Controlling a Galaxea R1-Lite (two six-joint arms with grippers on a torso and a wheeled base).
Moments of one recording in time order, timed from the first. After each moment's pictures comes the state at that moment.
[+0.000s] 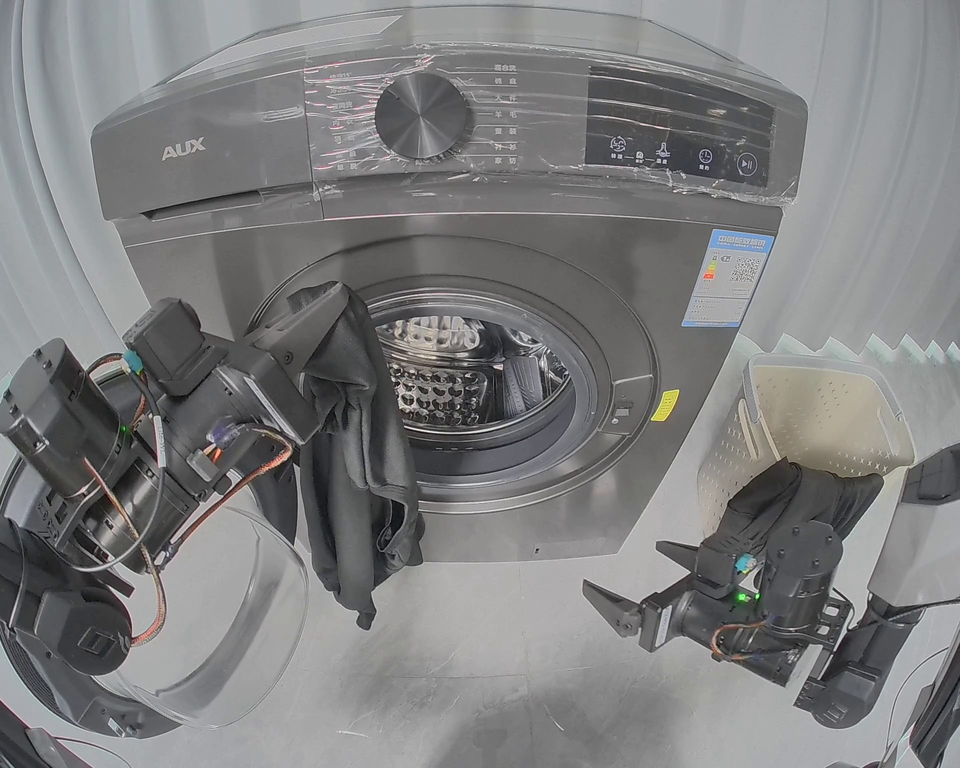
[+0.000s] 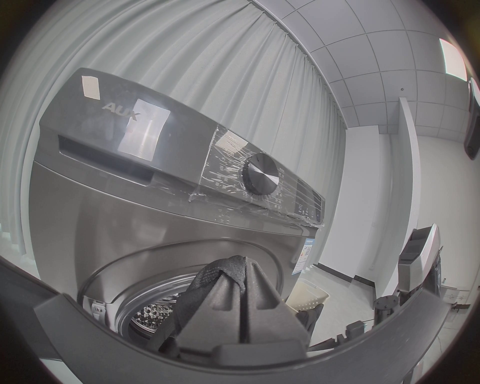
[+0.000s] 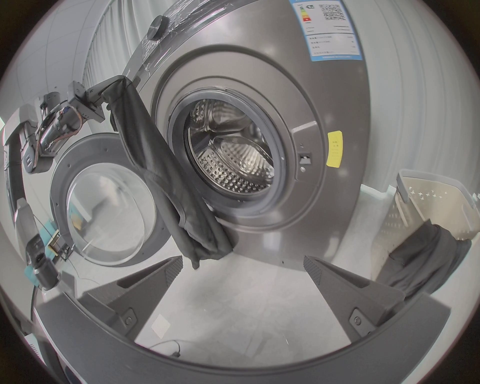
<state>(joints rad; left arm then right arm) -0.51 1.60 -0.53 -1.43 -0.11 -0.17 0.66 2.01 -0.21 -1.54 -0.10 0.14</state>
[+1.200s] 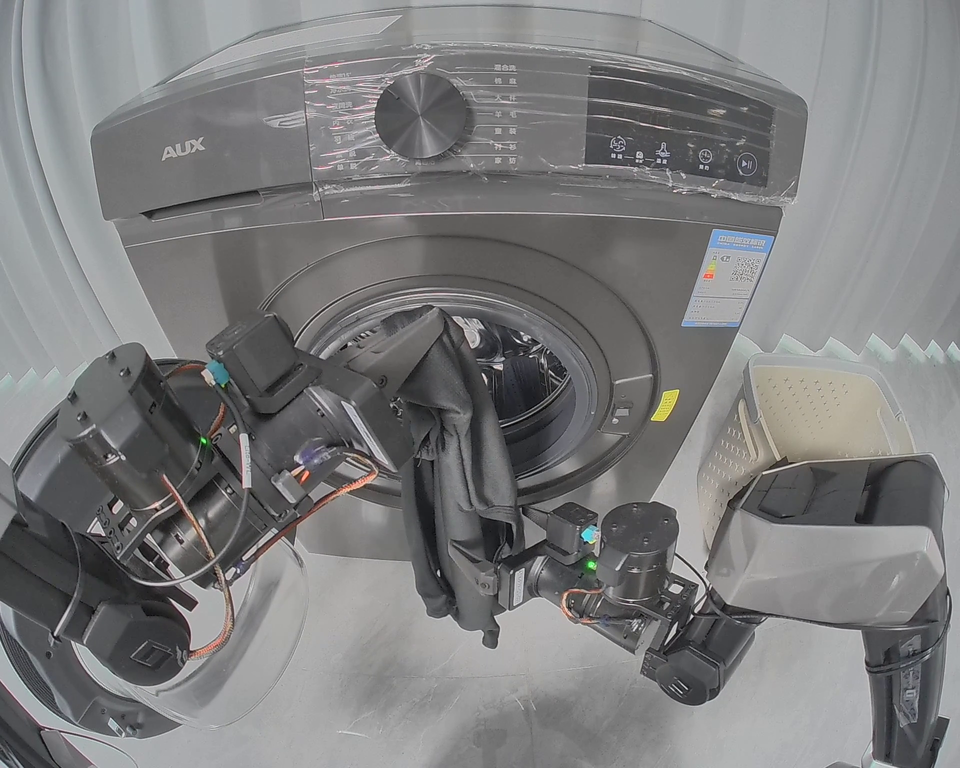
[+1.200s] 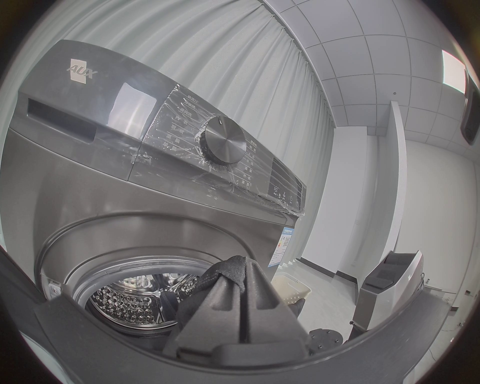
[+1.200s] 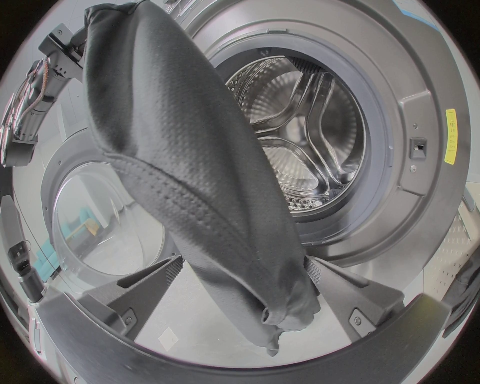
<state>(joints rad) -0.64 1.71 -0.61 -1.43 -0.10 -0.17 0.75 2.36 -0.78 -1.45 -0.05 0.14</state>
